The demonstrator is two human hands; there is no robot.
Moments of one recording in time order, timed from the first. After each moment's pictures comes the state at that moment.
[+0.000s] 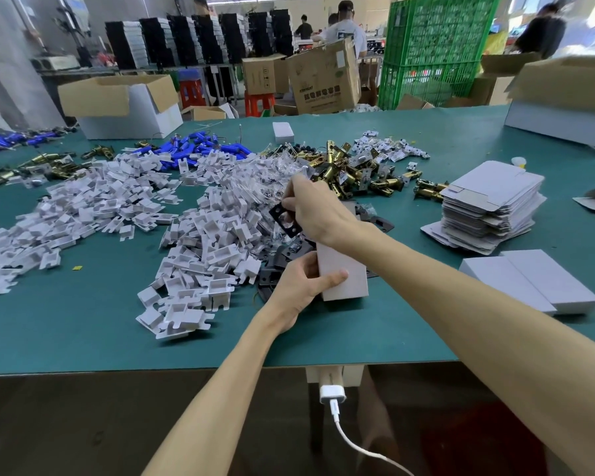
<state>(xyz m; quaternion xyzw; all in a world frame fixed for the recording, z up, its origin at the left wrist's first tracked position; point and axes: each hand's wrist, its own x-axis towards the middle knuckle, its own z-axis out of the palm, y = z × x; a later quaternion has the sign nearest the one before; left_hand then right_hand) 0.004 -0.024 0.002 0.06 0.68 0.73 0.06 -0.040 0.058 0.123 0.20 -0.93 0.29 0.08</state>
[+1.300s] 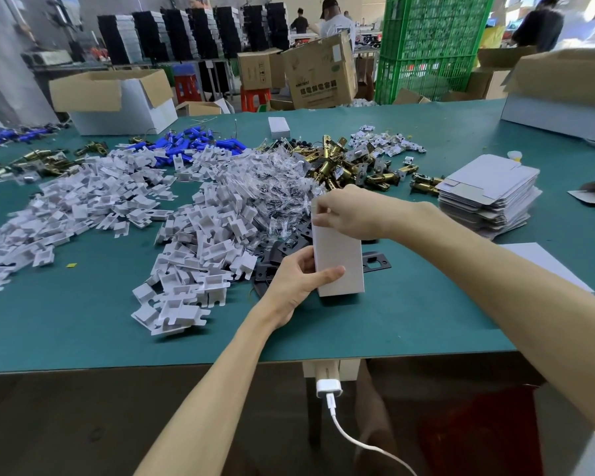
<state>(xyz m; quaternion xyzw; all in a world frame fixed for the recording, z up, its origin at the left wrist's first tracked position) 0.003 -0.027 -0.001 0.10 0.65 0.75 0.08 -0.035 0.119 0.137 0.28 -0.95 0.10 -0.05</state>
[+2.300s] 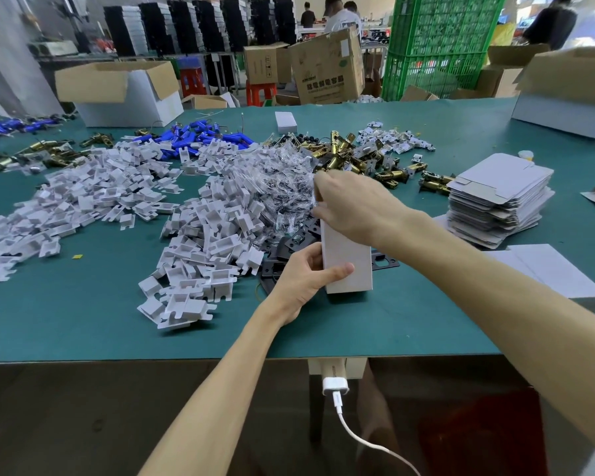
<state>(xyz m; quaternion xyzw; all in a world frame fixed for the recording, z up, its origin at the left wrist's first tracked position) 0.003 -0.026 -0.002 0.09 0.66 0.74 0.07 -0.020 0.096 0.134 0.26 -0.95 0.04 0.14</state>
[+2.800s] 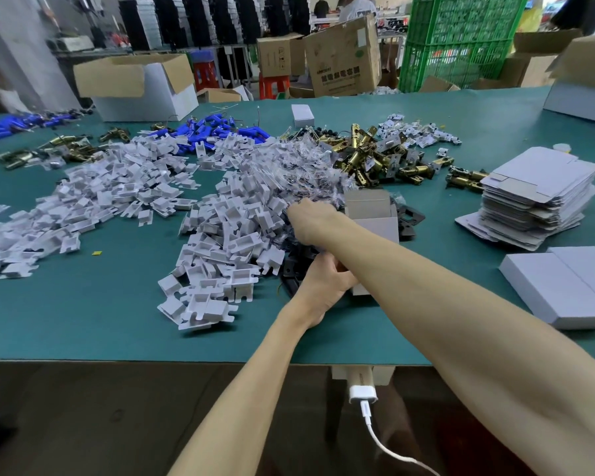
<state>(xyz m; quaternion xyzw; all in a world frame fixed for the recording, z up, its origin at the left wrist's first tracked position) 0.001 -0.027 -0.006 0.10 0.73 0.68 0.04 -0.080 0.001 0.080 0.21 -0.98 0.01 -0.06</state>
